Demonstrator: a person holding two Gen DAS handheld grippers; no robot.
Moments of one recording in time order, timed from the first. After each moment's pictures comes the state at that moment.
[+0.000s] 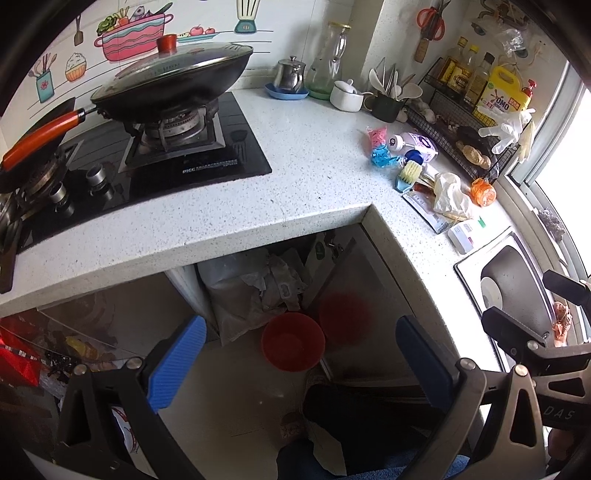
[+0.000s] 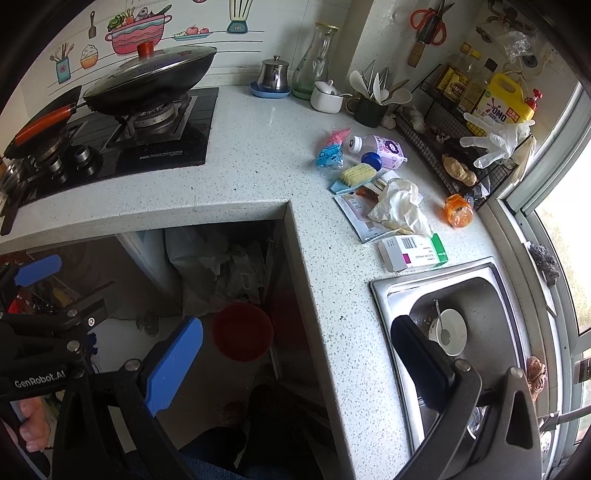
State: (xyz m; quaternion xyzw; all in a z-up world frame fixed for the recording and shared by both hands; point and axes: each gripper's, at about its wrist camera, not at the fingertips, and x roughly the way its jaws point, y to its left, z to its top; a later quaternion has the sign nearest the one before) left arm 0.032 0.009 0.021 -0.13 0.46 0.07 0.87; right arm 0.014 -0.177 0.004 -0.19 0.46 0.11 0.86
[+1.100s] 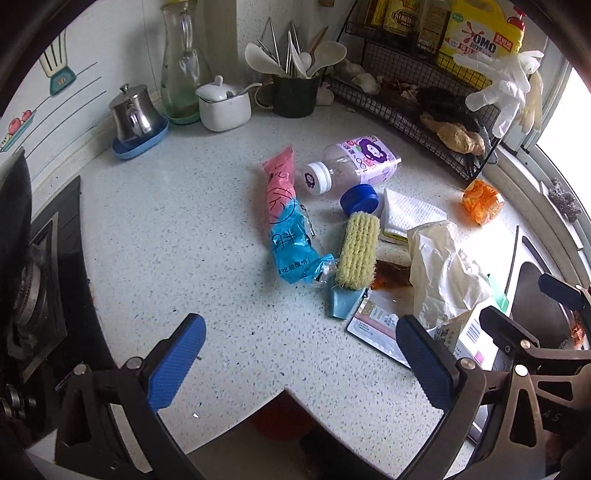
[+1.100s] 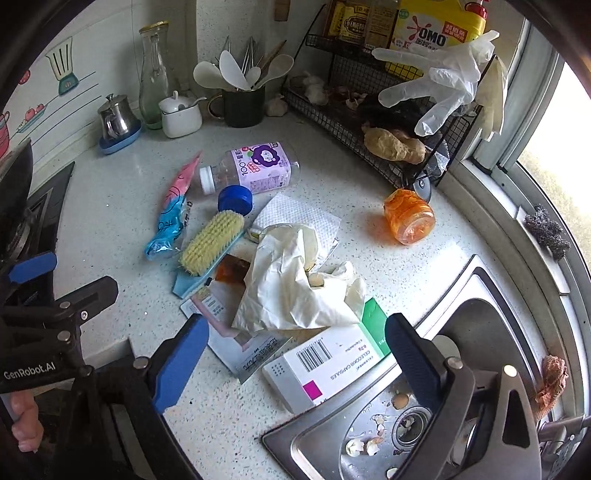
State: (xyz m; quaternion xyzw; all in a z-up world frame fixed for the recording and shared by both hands) left arm 0.351 -0.077 -0.010 -0.01 0.51 -0.05 0.86; right arm 0.230 -0.278 -0.022 -0.06 0.48 -0.02 0.87
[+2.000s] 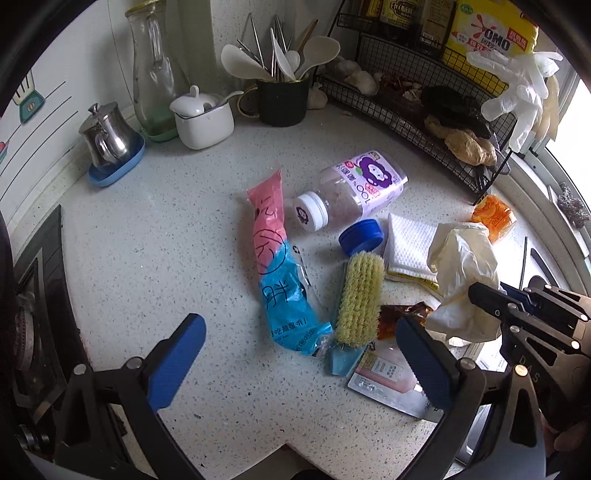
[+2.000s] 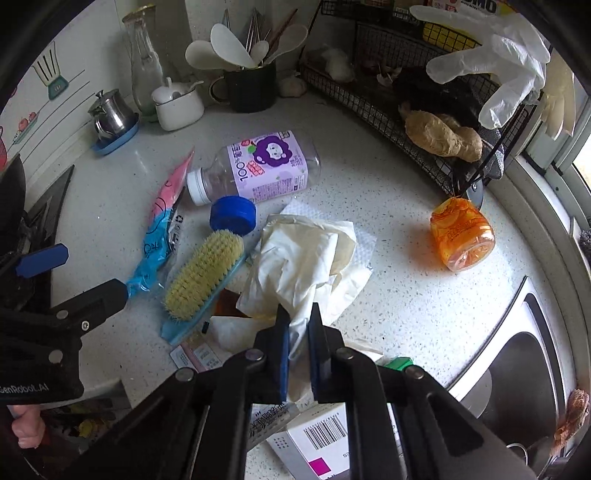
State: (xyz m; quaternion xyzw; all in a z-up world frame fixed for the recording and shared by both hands) left arm 0.413 -0.086 -0.003 0.01 0.51 -0.07 0.86; right arm 0.273 -0.290 -0.019 -0.03 0.51 0.04 0.86
